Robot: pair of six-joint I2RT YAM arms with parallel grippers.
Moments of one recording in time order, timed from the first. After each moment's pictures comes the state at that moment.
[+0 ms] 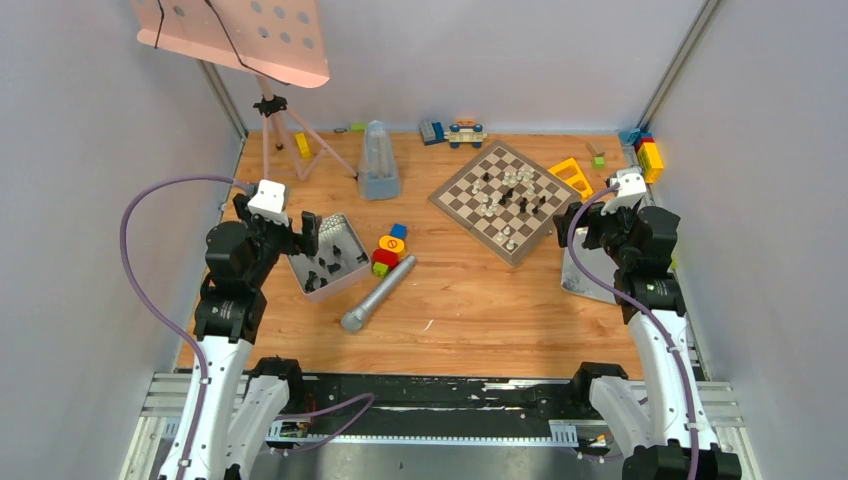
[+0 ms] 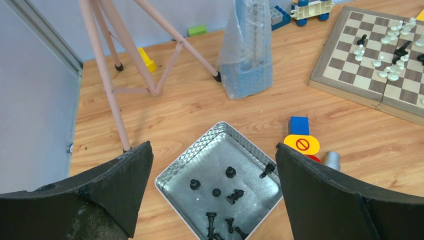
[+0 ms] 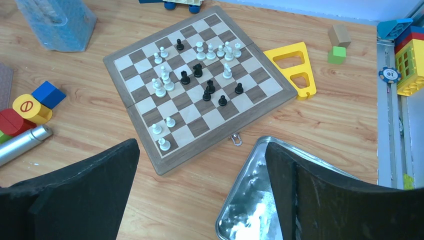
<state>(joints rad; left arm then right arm) -0.05 0.64 0.77 -0.27 0.18 0.12 -0.08 0.81 0.75 -0.20 -0.35 -0.05</state>
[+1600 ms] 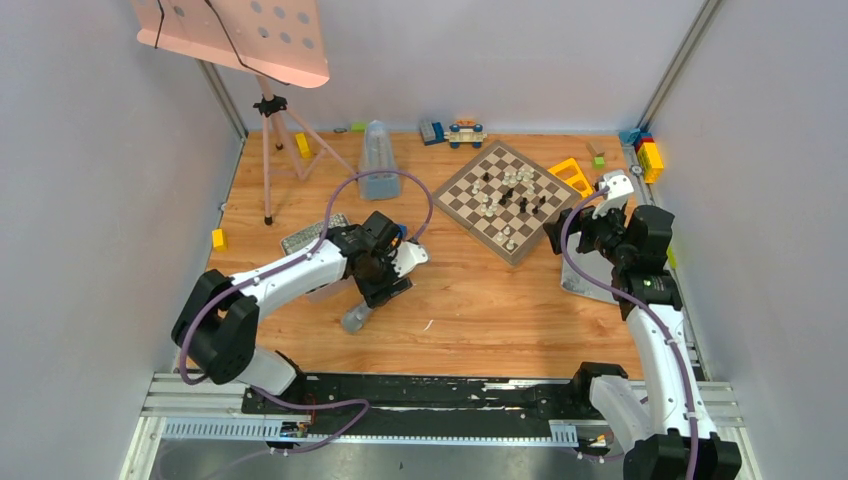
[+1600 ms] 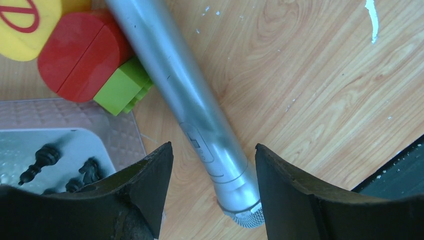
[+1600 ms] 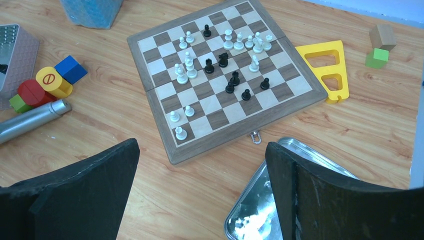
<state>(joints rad) -0.68 1.45 0.96 -0.73 0.11 0.44 -0.08 0.85 0.73 -0.20 -0.47 -0.10</state>
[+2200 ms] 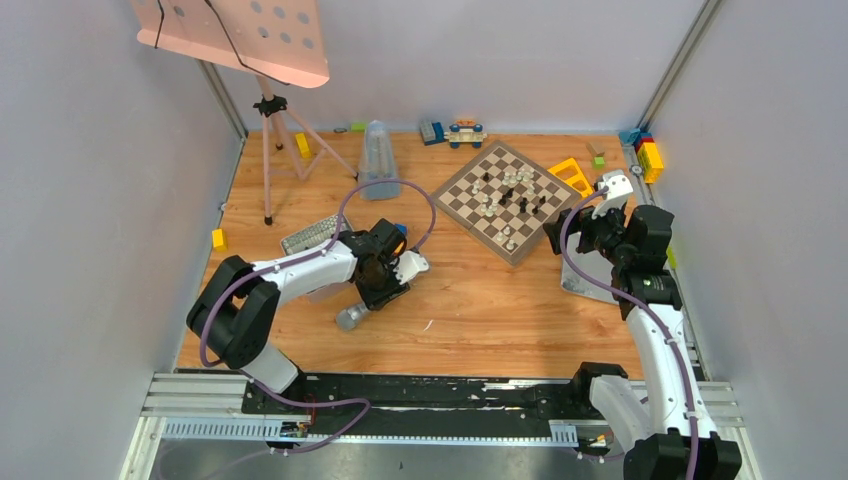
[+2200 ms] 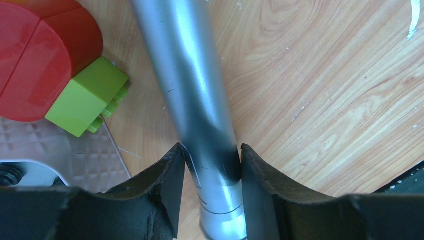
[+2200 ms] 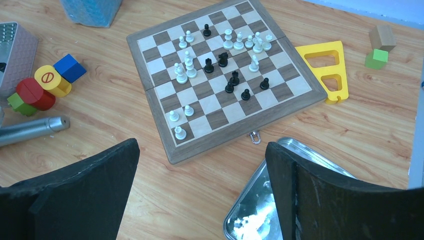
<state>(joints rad) -0.68 1.57 0.92 -0.68 0.10 0.44 -0.08 0.85 0.73 -0.20 -0.47 -0.11</state>
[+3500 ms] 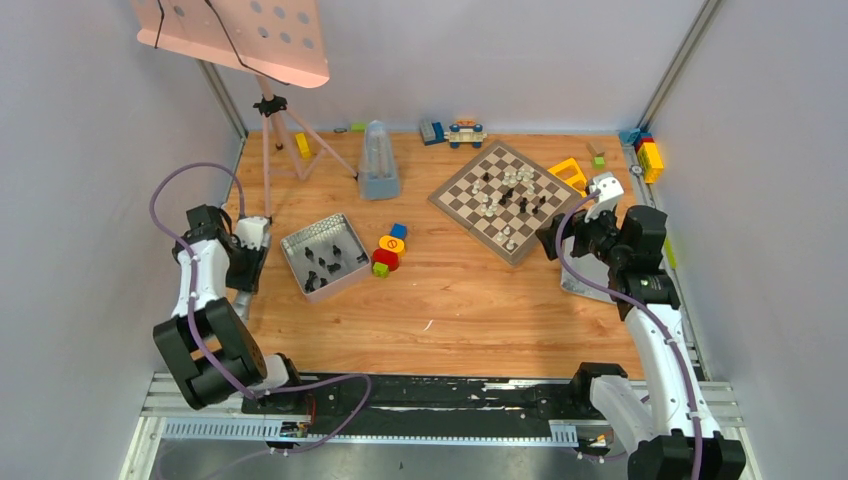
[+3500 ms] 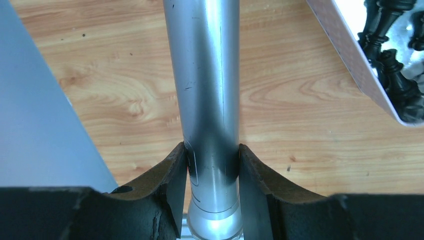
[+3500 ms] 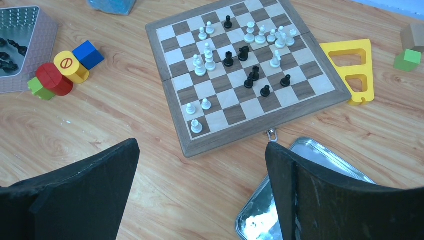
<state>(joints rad) 0.46 1.29 0.92 -0.86 0.12 0.65 -0.04 0.85 0.73 -0.24 -0.50 -0.12</state>
